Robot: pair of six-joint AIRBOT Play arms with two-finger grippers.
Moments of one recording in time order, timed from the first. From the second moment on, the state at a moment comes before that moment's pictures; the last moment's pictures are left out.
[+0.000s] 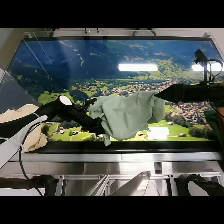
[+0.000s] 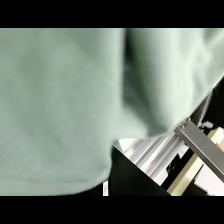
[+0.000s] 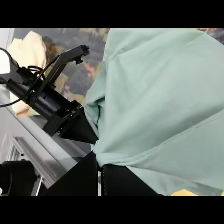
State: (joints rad) left arm -0.32 -1.61 0.96 0.67 -1.27 -1.15; right arm -0.12 -1.07 0.97 -0.52 1.31 1.06
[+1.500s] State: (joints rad) left arm 0.41 -1.29 0.93 0.42 -1.46 -1.01; right arm -0.13 -1.27 1.21 -0.44 0.98 0.93
